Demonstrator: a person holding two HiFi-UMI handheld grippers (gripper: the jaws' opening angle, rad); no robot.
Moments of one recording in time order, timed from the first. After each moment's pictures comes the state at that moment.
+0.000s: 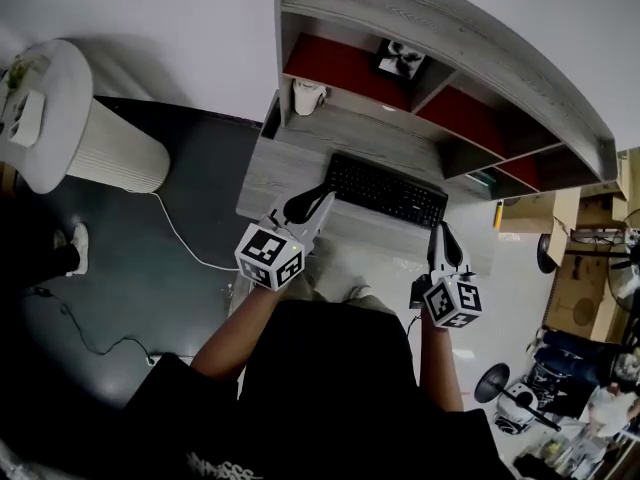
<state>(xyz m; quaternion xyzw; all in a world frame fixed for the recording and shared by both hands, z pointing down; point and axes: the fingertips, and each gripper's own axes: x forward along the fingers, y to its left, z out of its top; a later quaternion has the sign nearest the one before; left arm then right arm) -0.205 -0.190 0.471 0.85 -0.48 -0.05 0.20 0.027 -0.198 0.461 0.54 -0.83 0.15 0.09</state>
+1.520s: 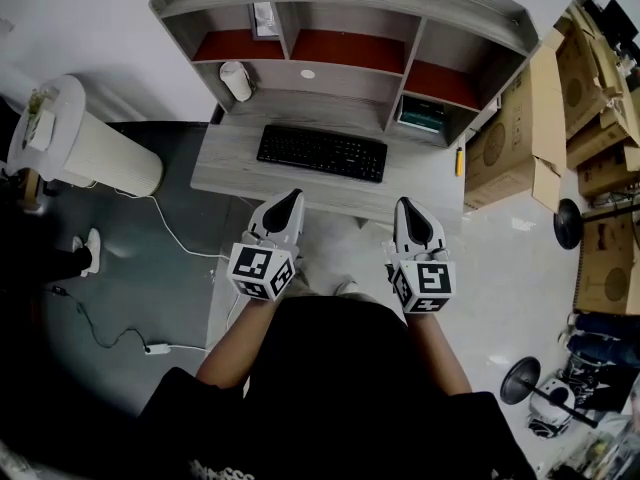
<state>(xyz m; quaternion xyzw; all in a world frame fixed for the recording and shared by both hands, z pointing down) 0.063 -0.070 0.457 0.81 -0.57 0.02 0.11 0.251 -0.095 0.450 0.48 -0.87 0.08 0.07</state>
